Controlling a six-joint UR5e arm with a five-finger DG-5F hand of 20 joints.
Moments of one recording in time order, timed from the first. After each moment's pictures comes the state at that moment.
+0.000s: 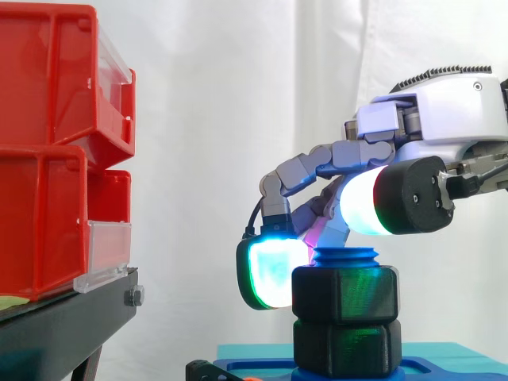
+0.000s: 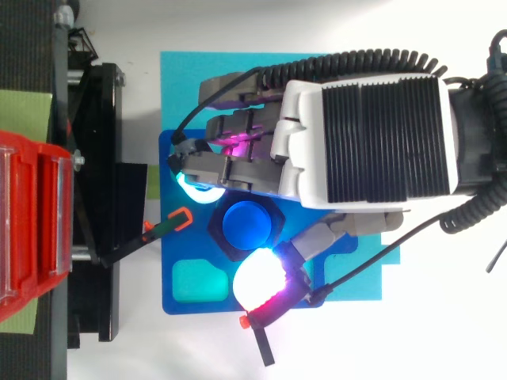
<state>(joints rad) 0.11 -2.23 -1.14 -2.98 -1.64 -1.47</state>
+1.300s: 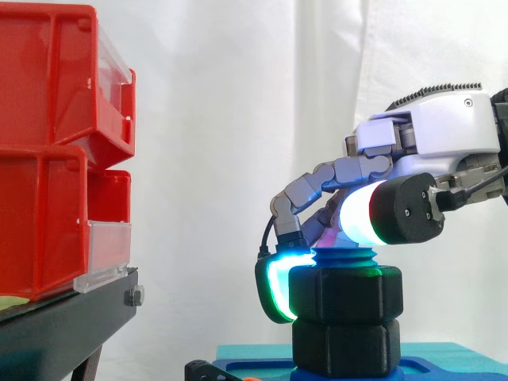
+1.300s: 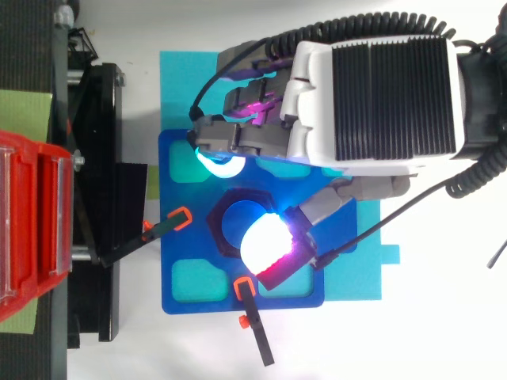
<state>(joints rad) 0.08 -2.23 -1.14 -2.99 -1.65 -1.47</state>
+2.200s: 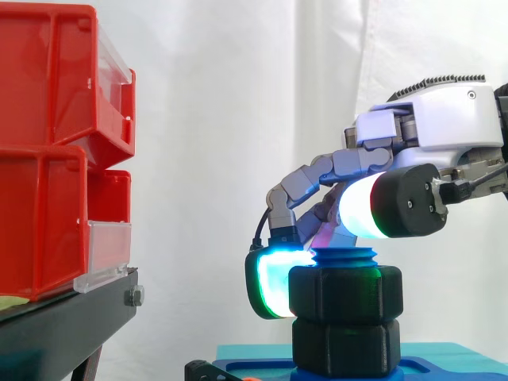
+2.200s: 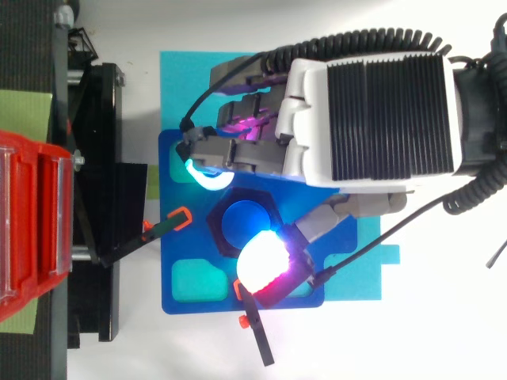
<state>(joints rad) 0.09 -2.23 -1.14 -2.98 -1.65 -1.47</state>
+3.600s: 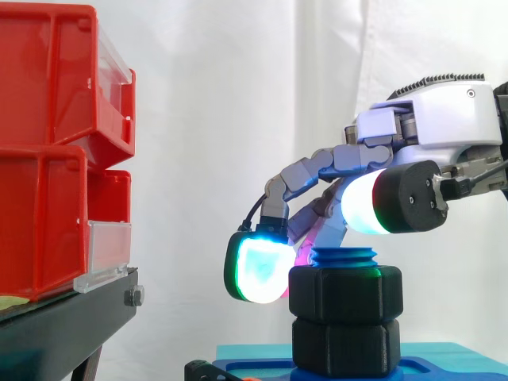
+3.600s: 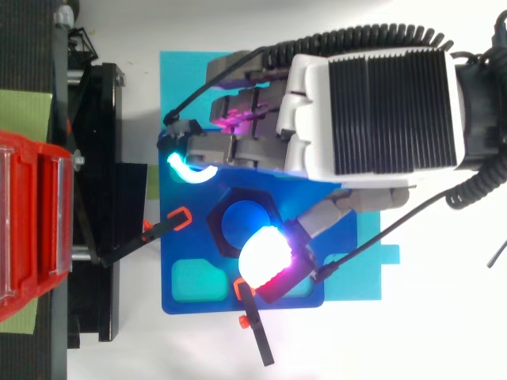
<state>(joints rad) 0.08 -2.23 -1.13 -2.99 -1.66 -1.47</state>
